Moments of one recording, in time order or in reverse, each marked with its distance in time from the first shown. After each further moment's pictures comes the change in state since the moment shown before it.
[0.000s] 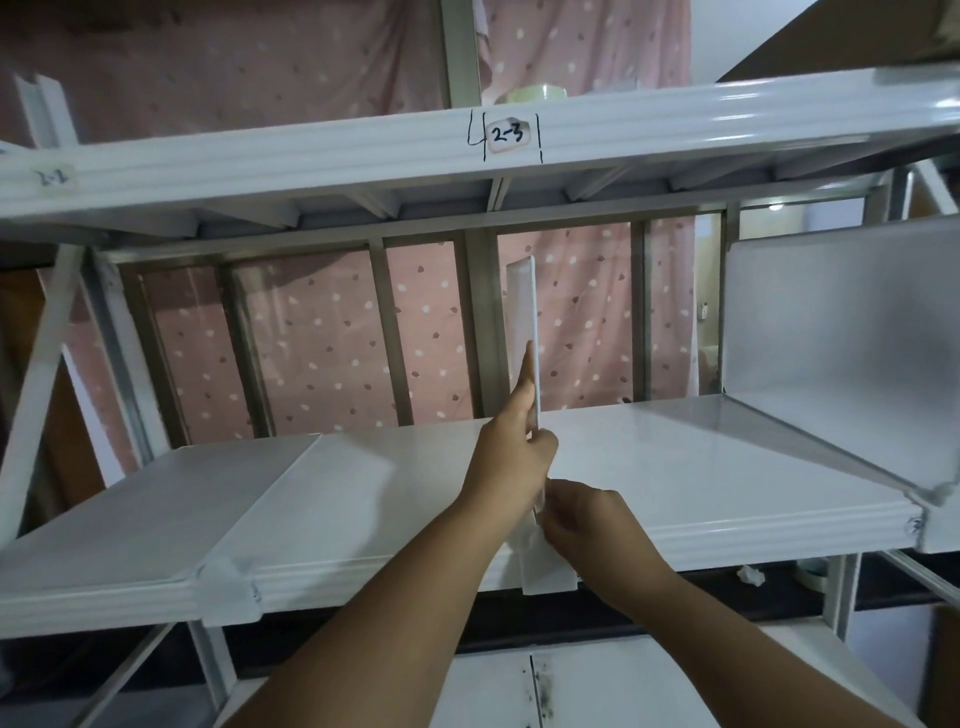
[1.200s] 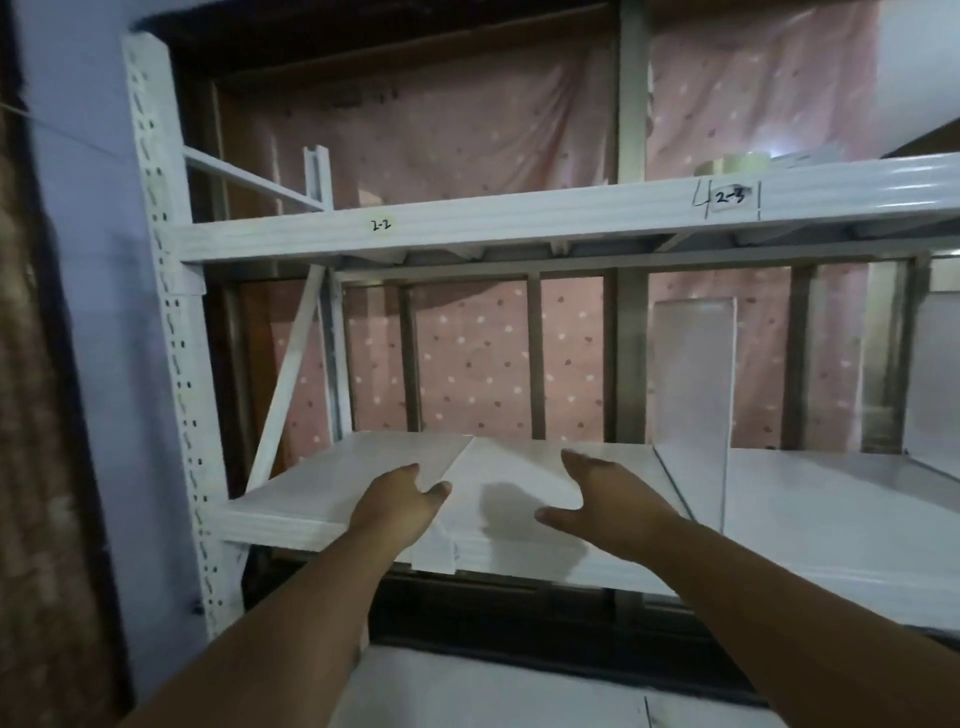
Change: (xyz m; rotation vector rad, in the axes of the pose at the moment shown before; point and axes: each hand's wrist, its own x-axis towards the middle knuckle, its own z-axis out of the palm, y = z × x) left_hand -0.099 -0.115 -0.274 0.585 0.210 -0.484; right_hand 0.039 -0.152 0.075 -0.403 -0.307 -0.080
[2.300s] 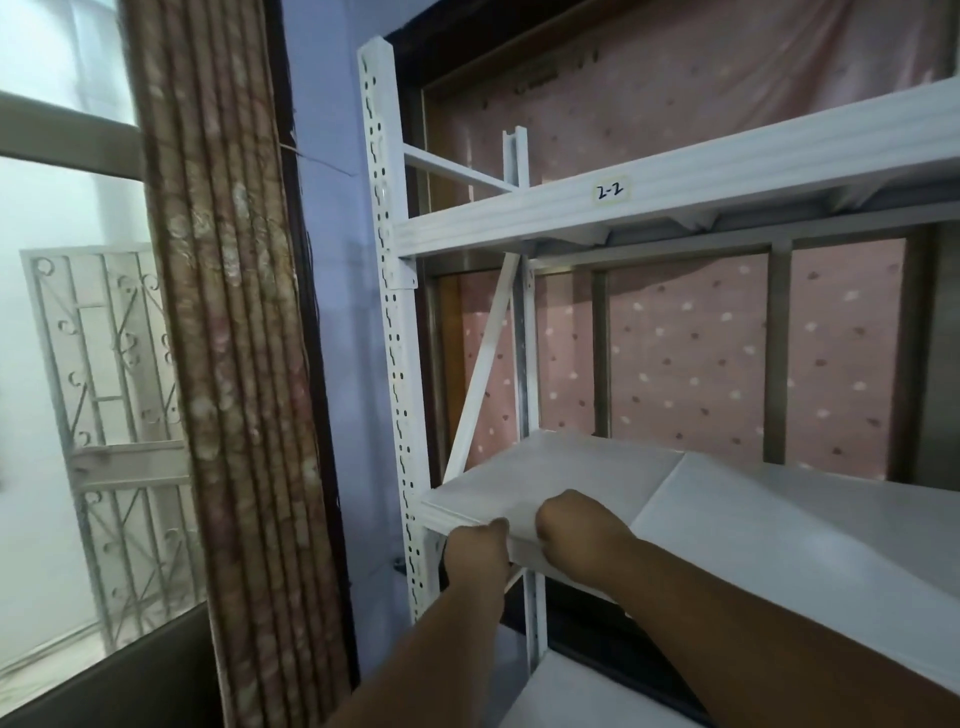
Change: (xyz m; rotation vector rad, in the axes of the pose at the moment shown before) left_hand 0.030 -0.136 -0.024 -0.928 0.446 -0.672; right_hand 0.134 -0.203 0.153 -0.057 -0.268 -0.388
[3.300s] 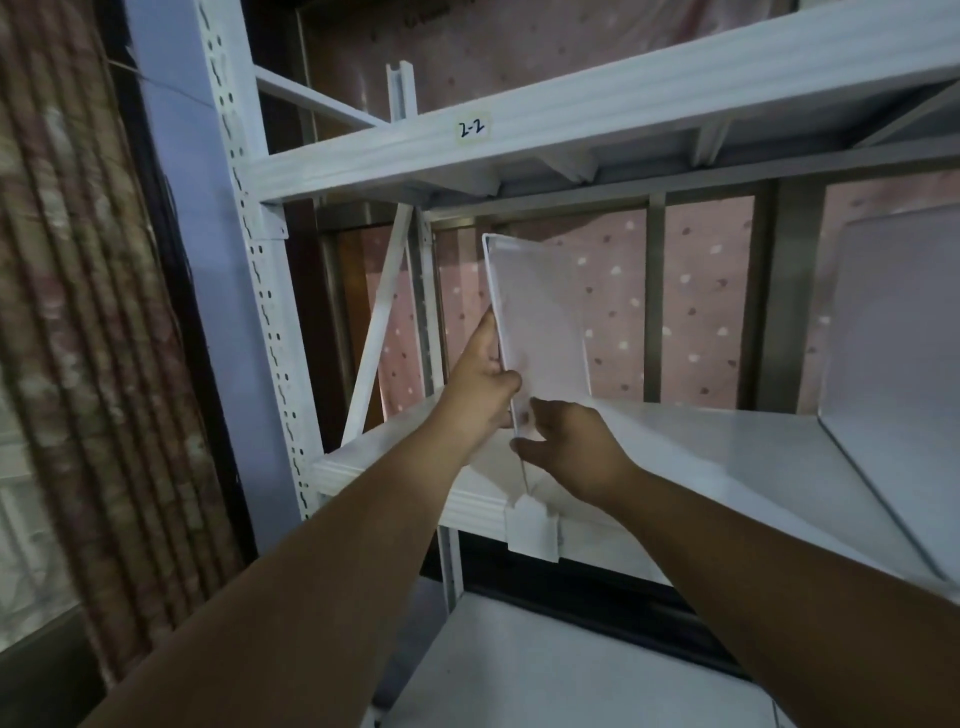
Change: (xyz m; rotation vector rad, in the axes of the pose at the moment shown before) left_hand -0.095 0.099 0.101 0.140 -0.691 0.581; right_hand -0.055 0.097 -0.040 0.453 0.474 0.052
